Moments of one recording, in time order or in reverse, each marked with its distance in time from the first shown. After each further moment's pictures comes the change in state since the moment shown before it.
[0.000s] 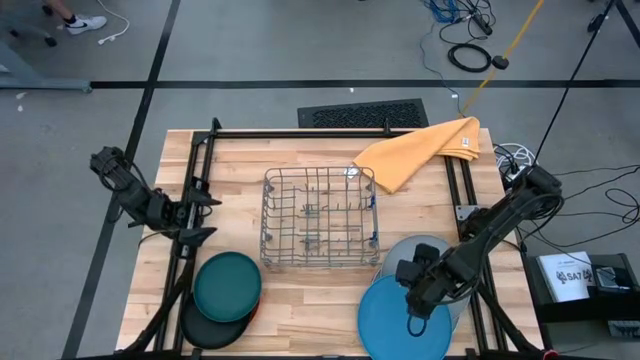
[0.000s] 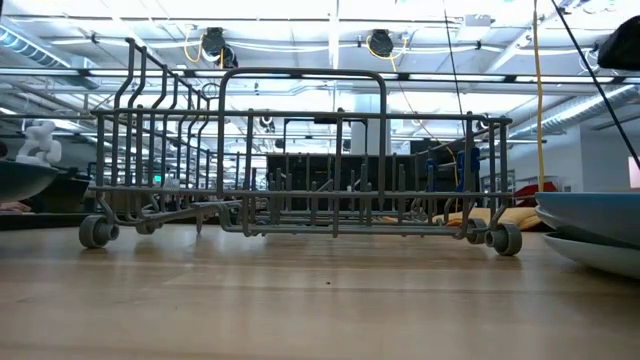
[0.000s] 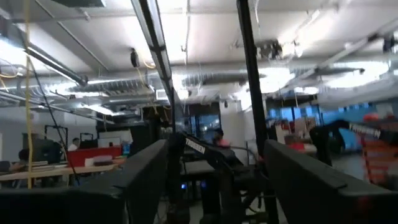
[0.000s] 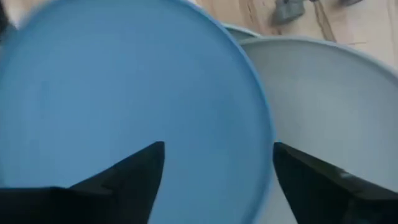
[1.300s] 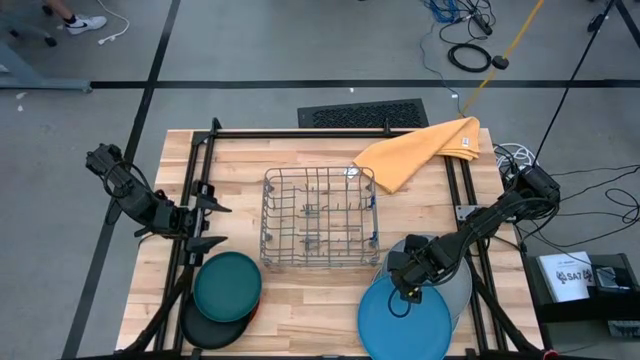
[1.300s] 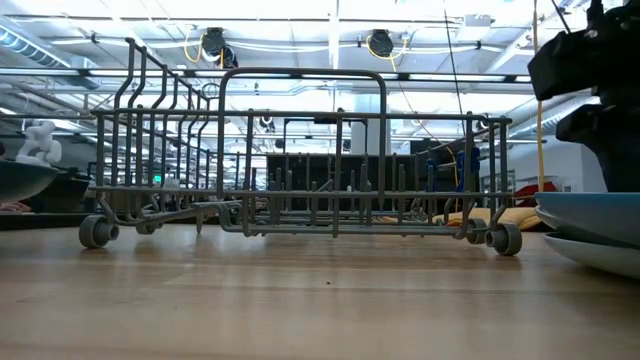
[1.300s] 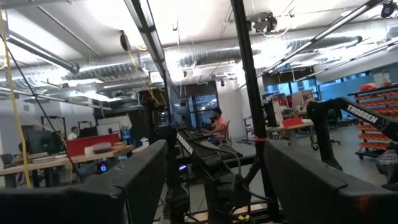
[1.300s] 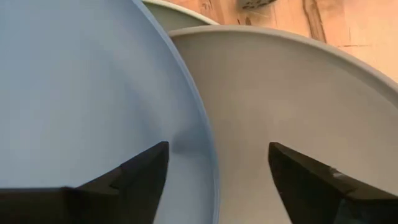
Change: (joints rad) left arm 0.000 0.117 0.091 -0.061 -0.010 0.001; right arm -0.145 0.013 -0.221 0.222 -0.055 -0.179
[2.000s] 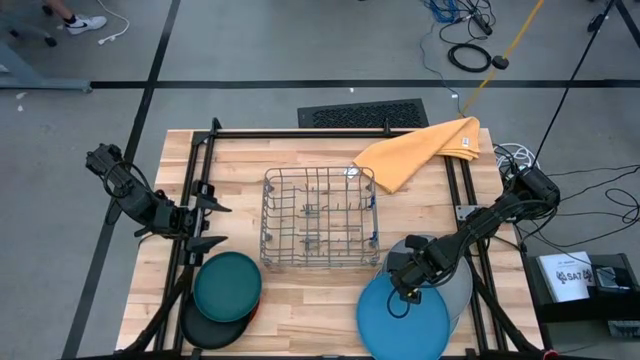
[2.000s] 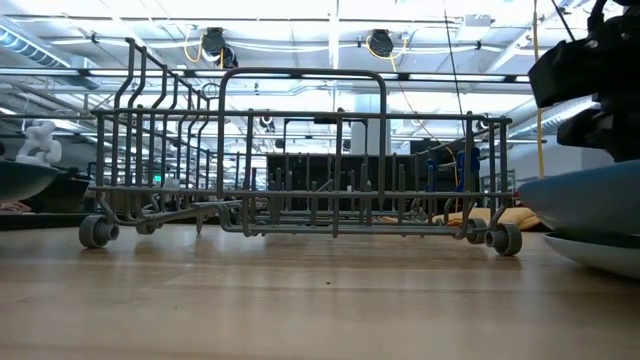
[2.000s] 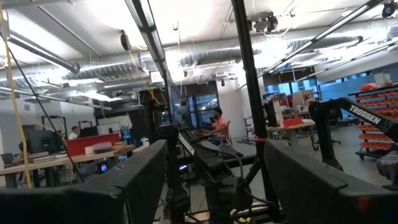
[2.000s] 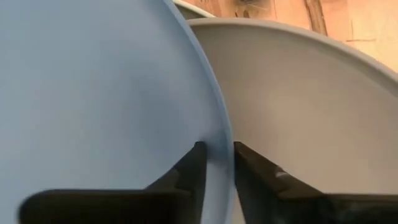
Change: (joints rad) left arm 0.000 0.000 0.000 0.000 -0.002 0.000; right arm 0.001 0.023 0.000 -0.002 0.004 -0.001
